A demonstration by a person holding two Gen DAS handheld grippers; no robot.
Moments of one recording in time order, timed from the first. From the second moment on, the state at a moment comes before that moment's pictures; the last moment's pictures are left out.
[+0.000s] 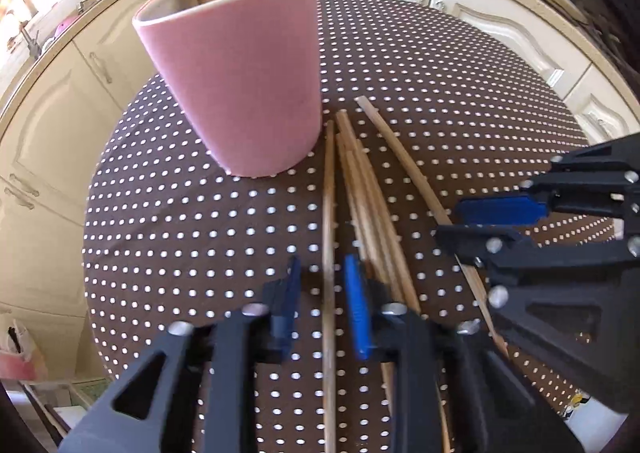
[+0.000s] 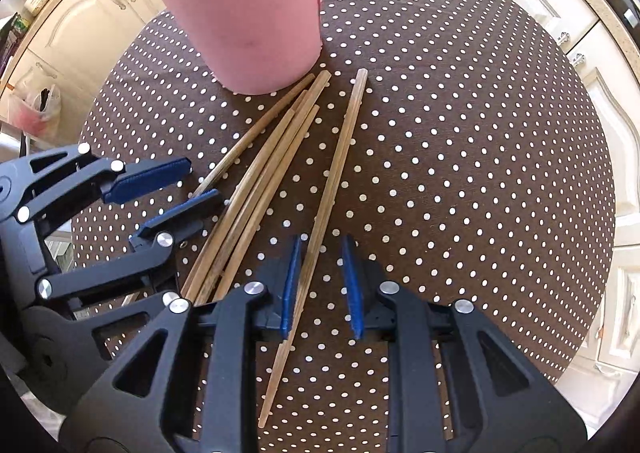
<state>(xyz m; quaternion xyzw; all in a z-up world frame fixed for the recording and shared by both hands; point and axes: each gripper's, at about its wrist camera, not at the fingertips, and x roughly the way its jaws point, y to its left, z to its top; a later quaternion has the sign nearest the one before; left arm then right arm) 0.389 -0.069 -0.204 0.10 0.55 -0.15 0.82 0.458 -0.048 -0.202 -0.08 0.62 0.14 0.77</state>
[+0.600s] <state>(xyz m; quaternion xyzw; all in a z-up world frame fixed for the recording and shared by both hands) 0.335 -0.049 -0.180 0.06 0.46 -0.16 0.87 0.435 -0.122 -0.185 0.04 0.54 0.18 0.82</state>
